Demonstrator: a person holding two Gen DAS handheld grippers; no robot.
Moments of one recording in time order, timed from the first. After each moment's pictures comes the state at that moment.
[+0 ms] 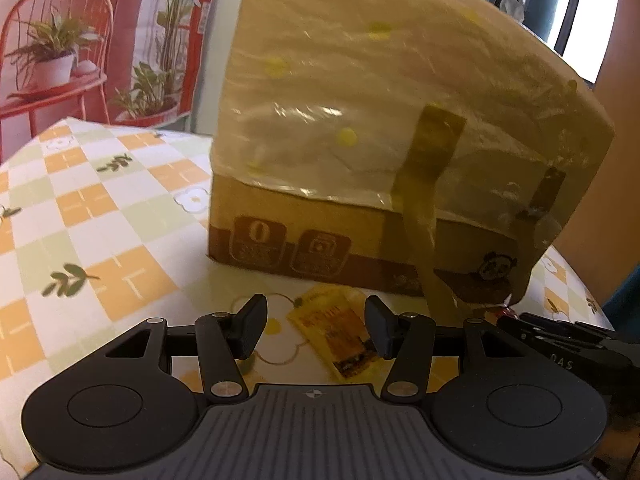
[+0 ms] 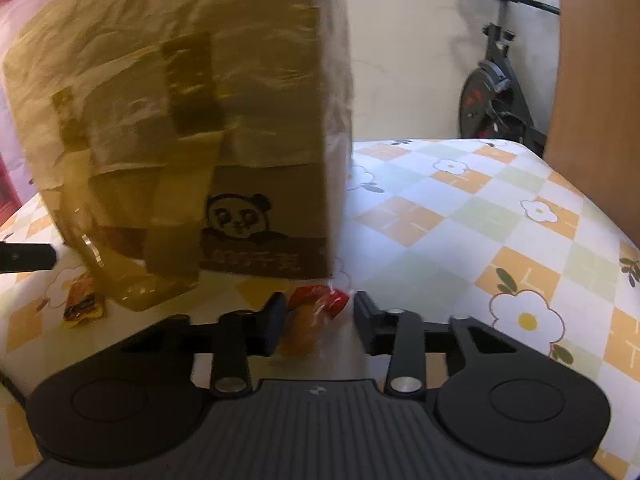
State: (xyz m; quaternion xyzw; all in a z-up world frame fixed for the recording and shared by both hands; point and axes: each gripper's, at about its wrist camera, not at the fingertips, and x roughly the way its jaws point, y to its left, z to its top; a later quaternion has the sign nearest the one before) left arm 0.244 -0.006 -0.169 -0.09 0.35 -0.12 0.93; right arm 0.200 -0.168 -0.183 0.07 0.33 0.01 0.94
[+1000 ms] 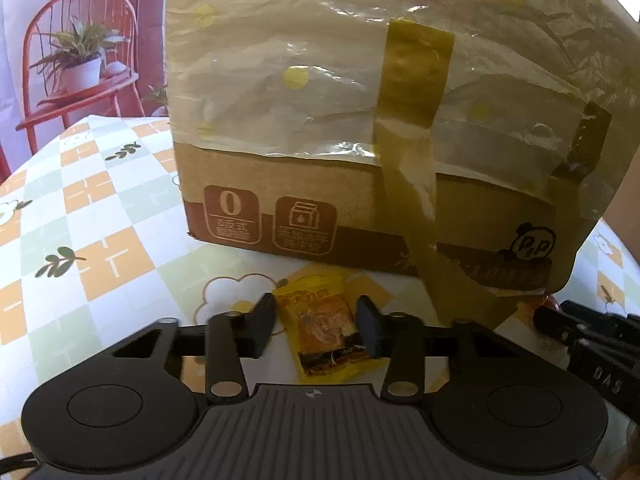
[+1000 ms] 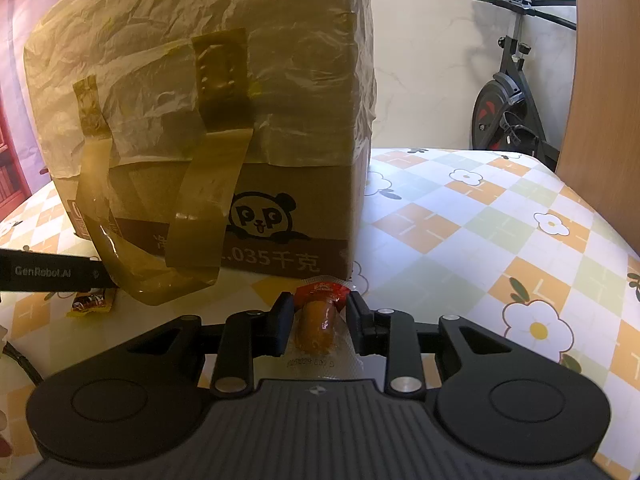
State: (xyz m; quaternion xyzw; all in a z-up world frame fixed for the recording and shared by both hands) left arm 0.251 -0.065 -0.184 -0.04 0.37 -0.03 0.93; right arm 0.199 -0.164 -0.181 0.06 0.33 0.03 0.94
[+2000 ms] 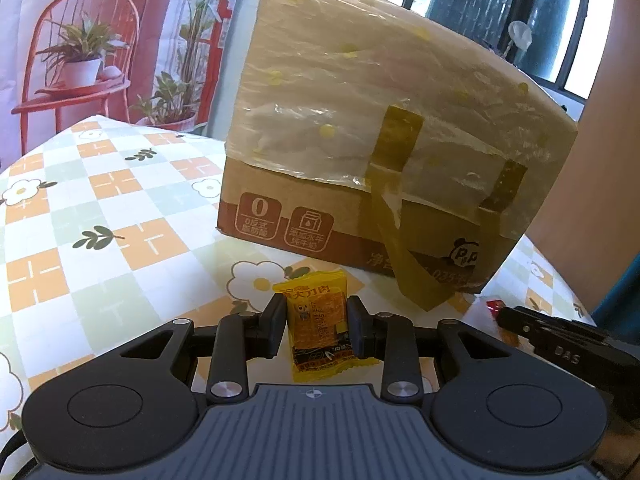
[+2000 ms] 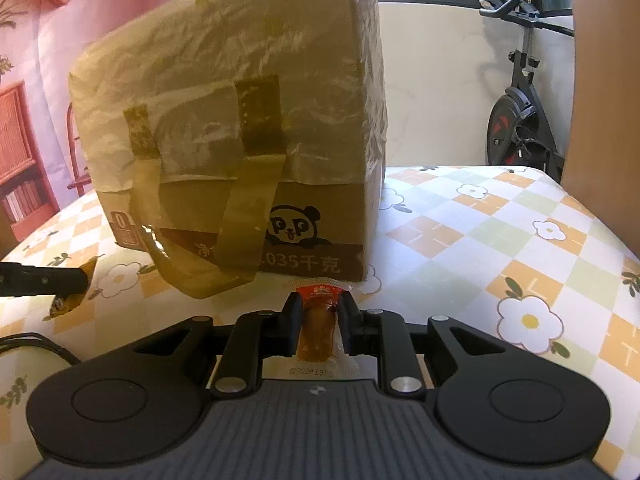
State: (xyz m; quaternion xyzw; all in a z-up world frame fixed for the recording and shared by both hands) left arm 0.186 -0.021 -0.163 -0.11 0.32 -0.09 0.94; right arm 0.163 -0.169 -0.164 0.07 0.29 0.06 0.95
